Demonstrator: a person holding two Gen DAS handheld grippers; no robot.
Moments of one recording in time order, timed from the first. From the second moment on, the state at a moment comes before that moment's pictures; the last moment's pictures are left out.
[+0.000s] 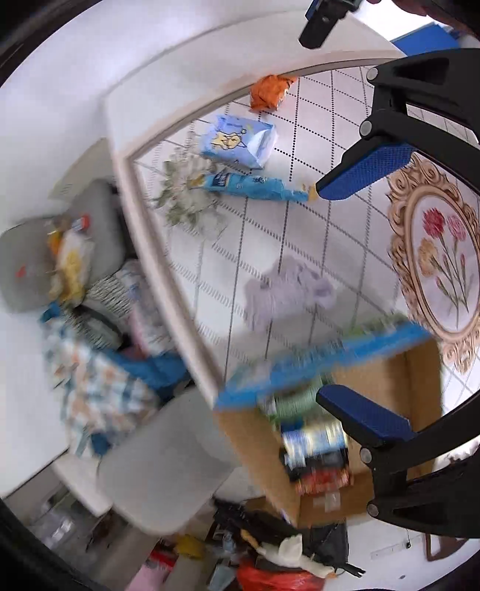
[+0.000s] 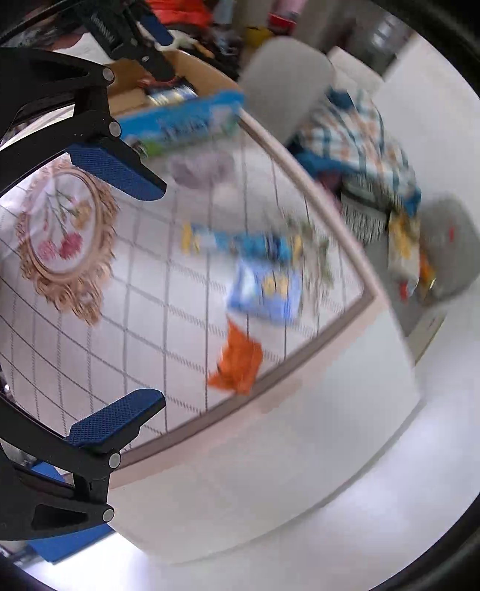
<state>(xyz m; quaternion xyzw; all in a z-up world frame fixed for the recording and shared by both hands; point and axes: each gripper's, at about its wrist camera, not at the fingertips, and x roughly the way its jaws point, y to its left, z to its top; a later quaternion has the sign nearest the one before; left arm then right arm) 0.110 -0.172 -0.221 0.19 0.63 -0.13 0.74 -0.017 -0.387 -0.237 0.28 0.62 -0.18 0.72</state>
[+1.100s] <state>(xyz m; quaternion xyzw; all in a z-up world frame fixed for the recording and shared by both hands) 0.182 -0.175 -0.400 0.09 0.78 -0.05 0.62 0.134 -0.403 -0.431 0.35 0.70 -0.17 0.60</state>
